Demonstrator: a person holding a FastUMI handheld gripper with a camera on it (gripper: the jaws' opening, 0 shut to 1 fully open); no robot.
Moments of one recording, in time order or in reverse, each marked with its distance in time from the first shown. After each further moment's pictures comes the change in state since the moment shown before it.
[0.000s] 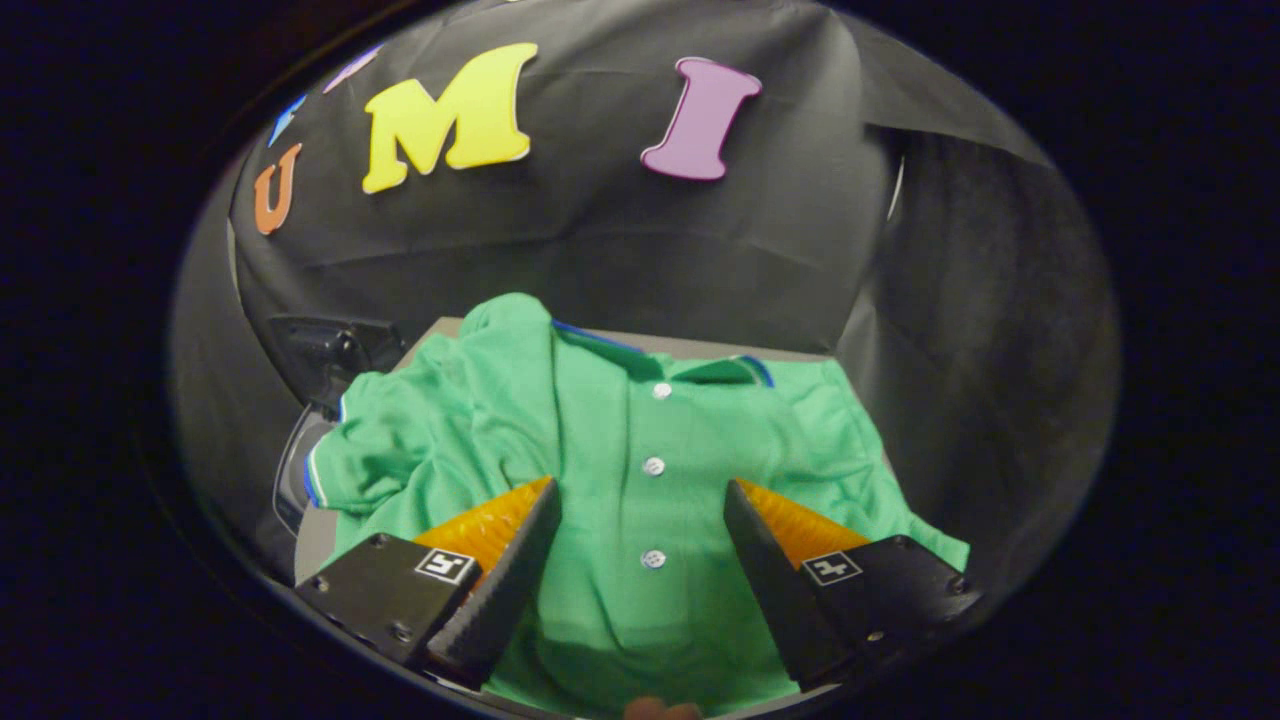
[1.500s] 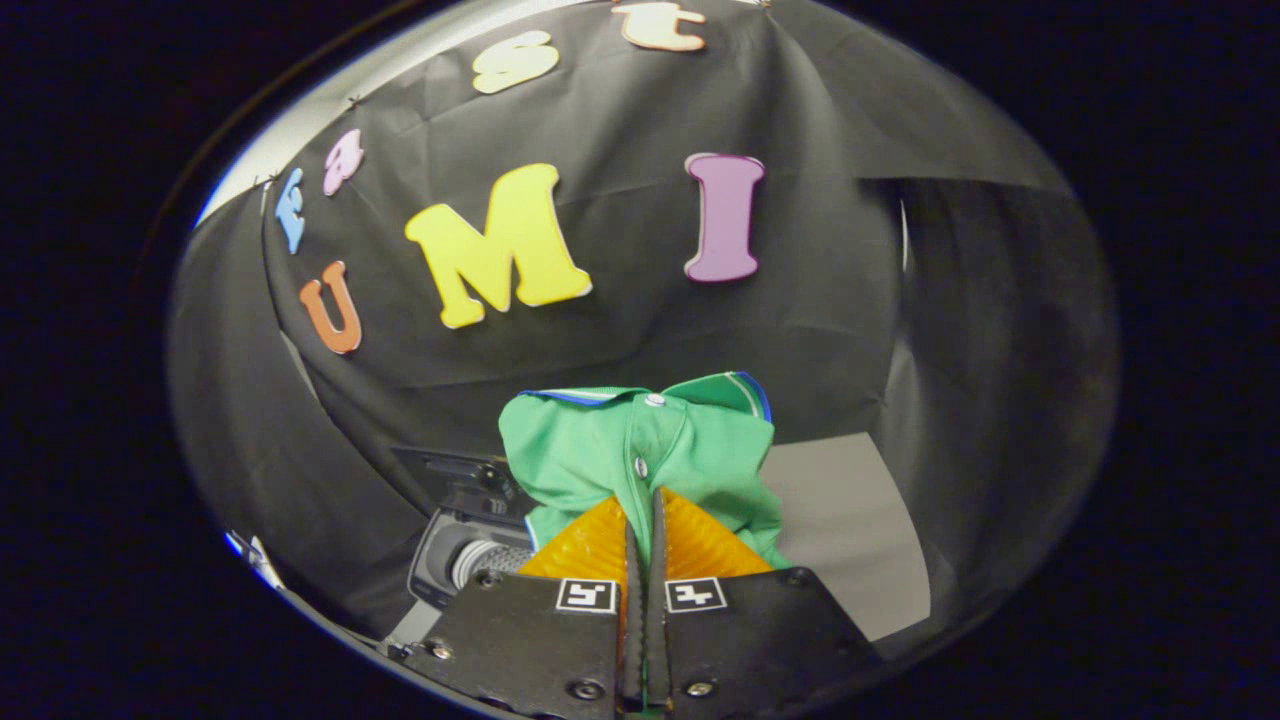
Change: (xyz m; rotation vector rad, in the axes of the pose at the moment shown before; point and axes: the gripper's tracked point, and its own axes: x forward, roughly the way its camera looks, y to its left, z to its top) arm -0.144 0.063 0.109 0.133 -0.207 0.232
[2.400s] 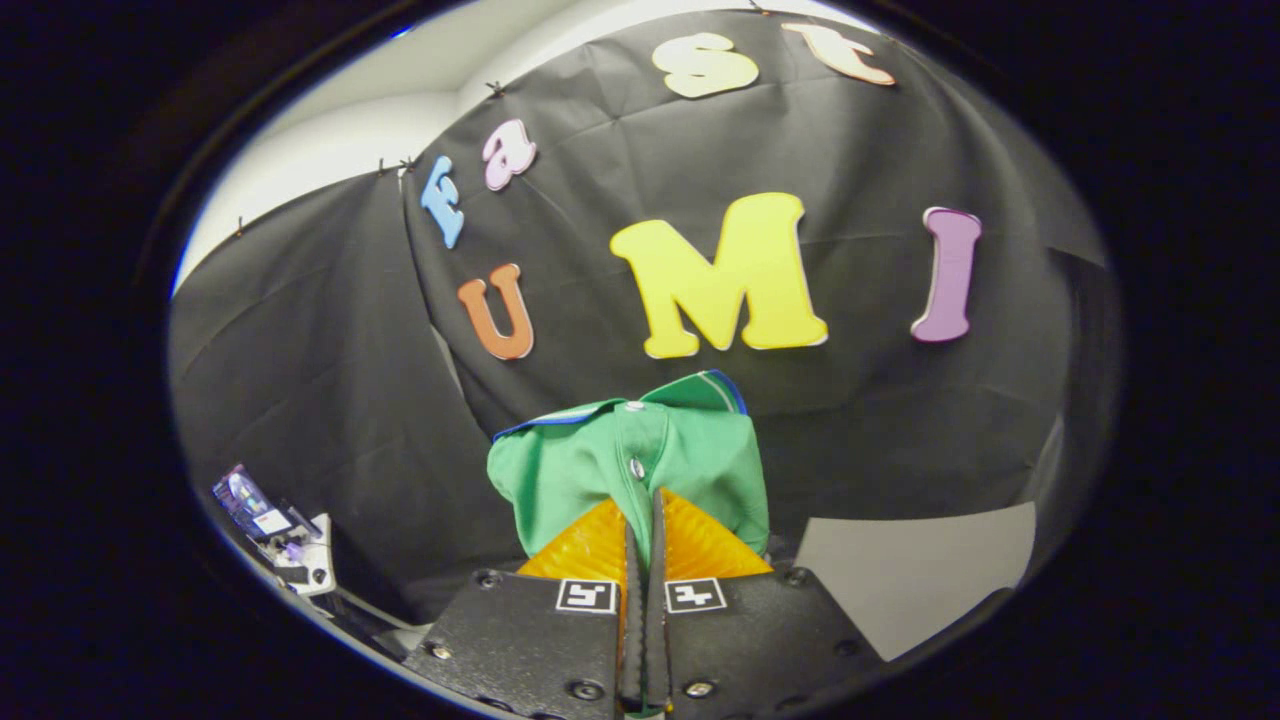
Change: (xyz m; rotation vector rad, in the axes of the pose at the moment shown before) arm 0.017 0.234 0.024 -0.134 -0.033 0.420
